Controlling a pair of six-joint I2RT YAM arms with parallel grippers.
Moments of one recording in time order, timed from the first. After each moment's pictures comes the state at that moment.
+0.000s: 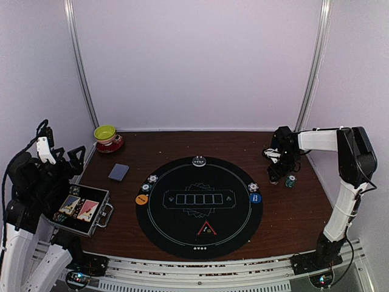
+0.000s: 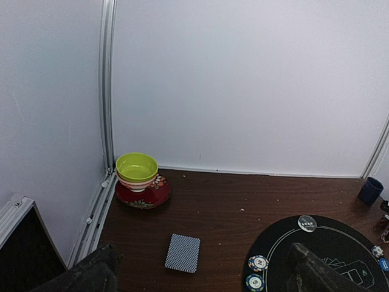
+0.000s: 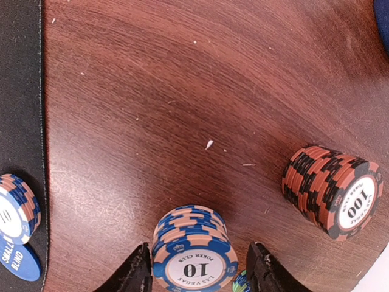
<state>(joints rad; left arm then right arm) -0.07 0.34 0.61 -0.34 0.05 -0.15 0.20 1.85 1.23 -0.68 0.04 -0.31</state>
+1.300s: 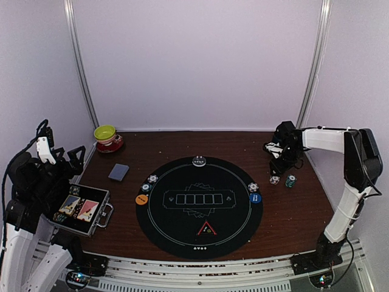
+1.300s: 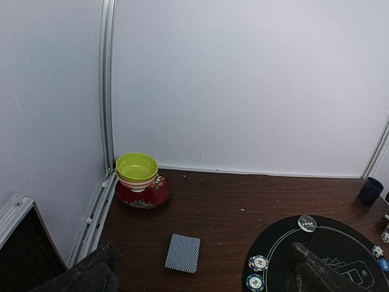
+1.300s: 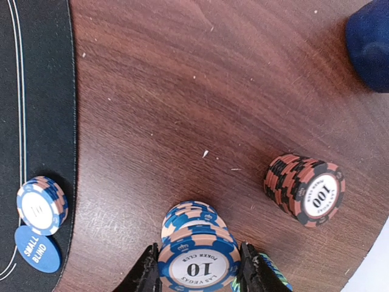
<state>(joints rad) -0.07 0.34 0.61 -0.34 0.05 -0.15 0.20 1.78 1.23 -0.67 0.00 -0.31</state>
